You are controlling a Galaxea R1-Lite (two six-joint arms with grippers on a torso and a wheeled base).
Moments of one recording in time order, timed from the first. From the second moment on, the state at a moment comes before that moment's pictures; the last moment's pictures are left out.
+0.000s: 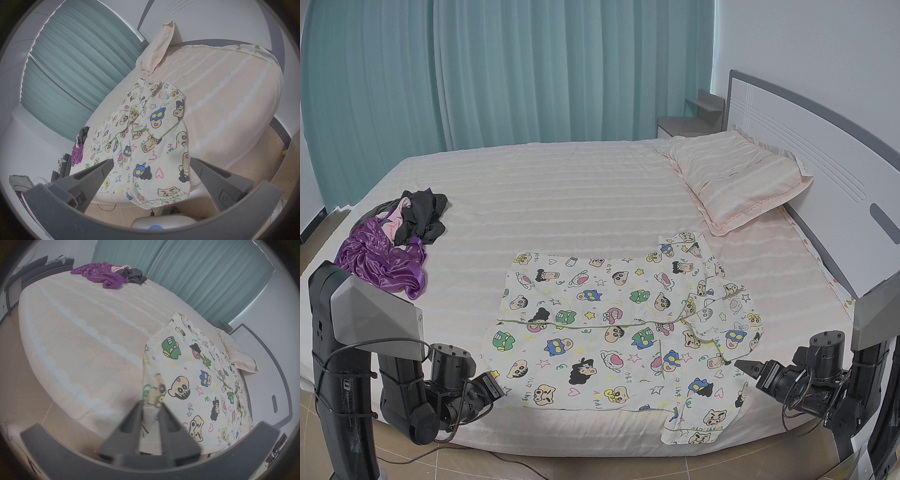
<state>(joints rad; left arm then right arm) -0.29 2.32 -0.27 -1.29 0.11 -0.81 0.27 2.16 -0.02 -1.55 0.01 0.77</state>
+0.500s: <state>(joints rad) -0.26 2.27 -0.30 -1.29 0.12 -0.82 0.20 2.25 -0.17 -1.53 0.02 0.67</state>
